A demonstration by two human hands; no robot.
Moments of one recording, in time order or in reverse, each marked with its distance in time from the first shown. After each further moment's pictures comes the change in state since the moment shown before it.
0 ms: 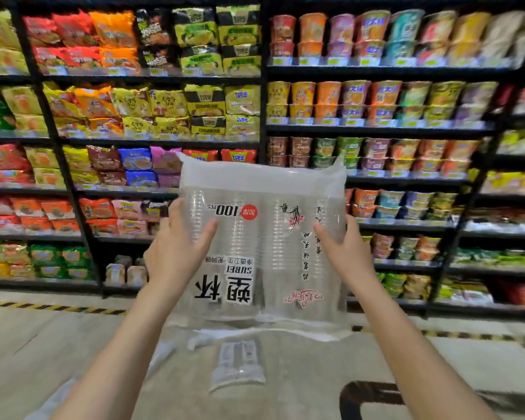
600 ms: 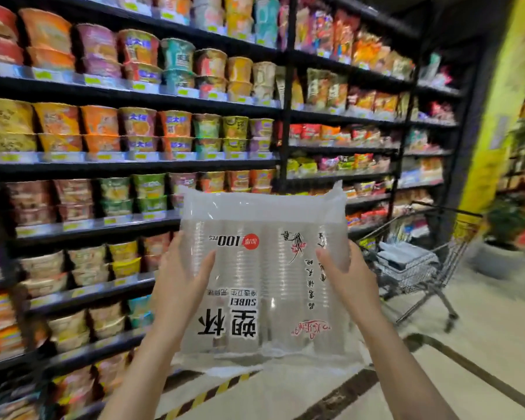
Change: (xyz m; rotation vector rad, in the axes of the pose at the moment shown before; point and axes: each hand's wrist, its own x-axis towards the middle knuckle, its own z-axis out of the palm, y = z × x) left_hand -0.015 0.392 0.350 -0.613 -0.384 0.322; right_hand 0.174 0.216 -0.350 -0.145 0.561 0.209
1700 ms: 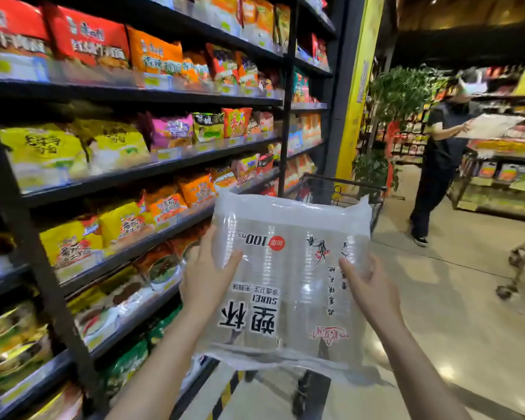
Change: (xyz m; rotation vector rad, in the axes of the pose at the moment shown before) left_hand 0.393 0.086 0.847 -0.218 -0.573 0.139; right_hand 0.677 0.402 -0.052 -0.259 0.486 0.386
